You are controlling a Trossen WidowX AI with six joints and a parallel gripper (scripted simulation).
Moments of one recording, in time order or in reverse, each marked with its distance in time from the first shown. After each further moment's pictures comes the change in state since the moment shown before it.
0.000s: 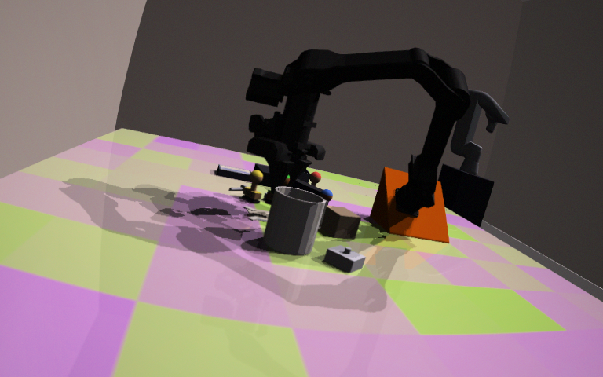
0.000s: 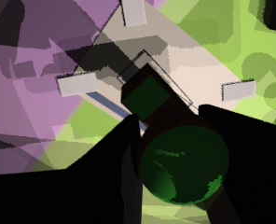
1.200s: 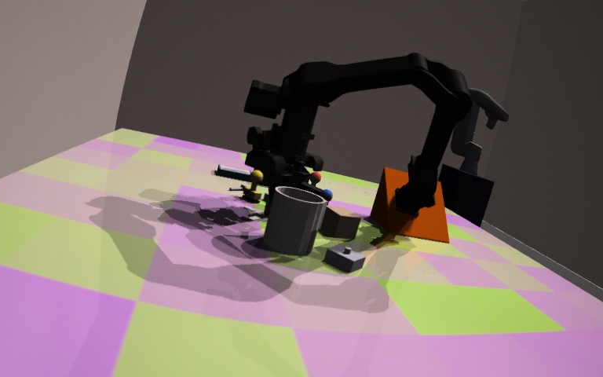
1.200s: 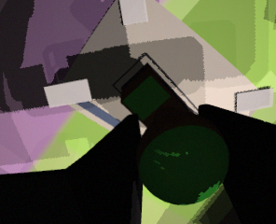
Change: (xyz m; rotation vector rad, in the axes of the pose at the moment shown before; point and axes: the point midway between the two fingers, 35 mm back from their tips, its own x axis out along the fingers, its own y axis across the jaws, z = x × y) arm 0.023 0.000 -0.003 0.001 0.001 0.000
